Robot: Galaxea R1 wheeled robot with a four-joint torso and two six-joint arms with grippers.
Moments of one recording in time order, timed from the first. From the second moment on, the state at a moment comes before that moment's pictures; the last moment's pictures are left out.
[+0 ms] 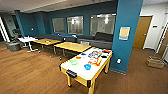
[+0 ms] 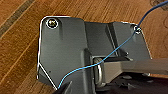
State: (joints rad) left arm 1.62 2.99 -2.66 0.07 -0.24 -0.06; right arm -1.55 3.02 -2.69 0.07 0.05 -0.16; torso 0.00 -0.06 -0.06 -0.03
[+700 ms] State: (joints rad) left arm 1.62 2.99 -2.66 0.07 -0.24 -0.06; right arm -1.55 3.02 -2.69 0.07 0.05 -0.16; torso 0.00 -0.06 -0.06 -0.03
